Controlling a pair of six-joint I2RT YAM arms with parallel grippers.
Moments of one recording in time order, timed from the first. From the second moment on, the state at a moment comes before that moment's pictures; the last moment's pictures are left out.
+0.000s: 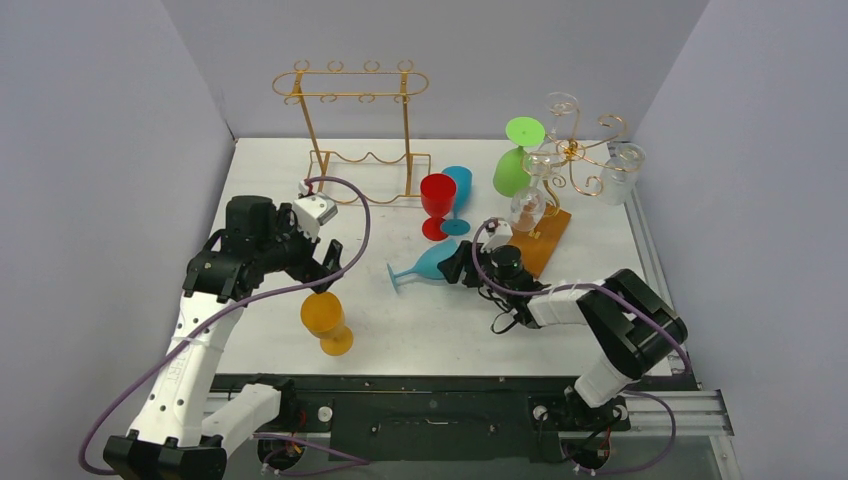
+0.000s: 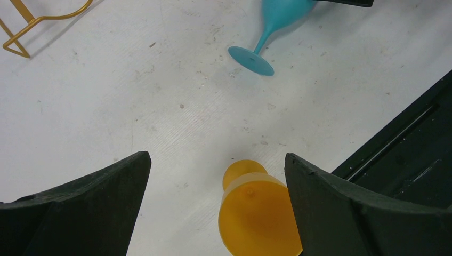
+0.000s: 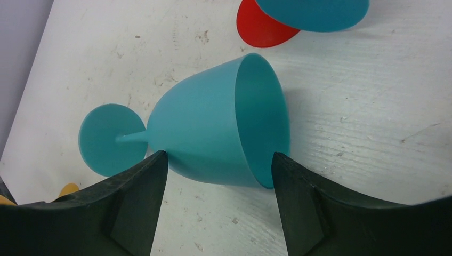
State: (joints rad) left arm -0.20 0.98 1.13 -0.90 0.40 0.31; right arm 0.59 1.57 0.50 0.67 -0.06 0.59
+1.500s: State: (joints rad) left arm -0.24 1.06 1.22 -0.85 0.49 0.21; right arm 0.88 0.96 0.60 0.48 -0.03 0.66
